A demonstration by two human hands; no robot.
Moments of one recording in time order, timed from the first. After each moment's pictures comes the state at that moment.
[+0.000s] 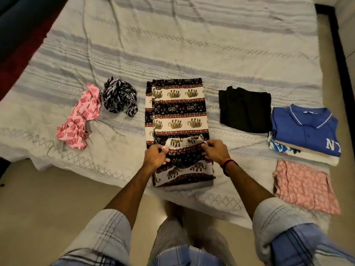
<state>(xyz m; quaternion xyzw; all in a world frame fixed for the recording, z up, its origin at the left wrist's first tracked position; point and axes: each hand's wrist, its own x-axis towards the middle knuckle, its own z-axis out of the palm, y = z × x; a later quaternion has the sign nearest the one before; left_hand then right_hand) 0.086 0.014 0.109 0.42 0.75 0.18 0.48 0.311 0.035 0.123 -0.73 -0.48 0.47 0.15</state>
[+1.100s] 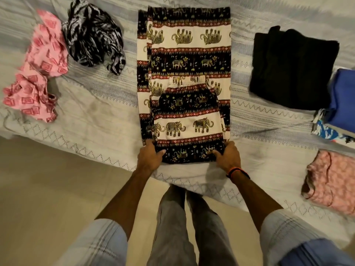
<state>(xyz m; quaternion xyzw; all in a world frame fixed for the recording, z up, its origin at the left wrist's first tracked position) 0.064 0.010 -0.055 0.39 0.80 0.02 0.46 0.325 0.027 -0.063 -0.80 -0.44 0.40 -0.04</state>
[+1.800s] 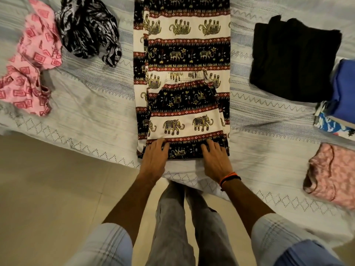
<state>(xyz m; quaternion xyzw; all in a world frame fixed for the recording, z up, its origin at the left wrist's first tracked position) 0.083 -0.028 -0.072 0.73 0.63 -0.16 0.22 0.307 -0.013 -0.074 -0.56 -0.78 0.21 -0.18</state>
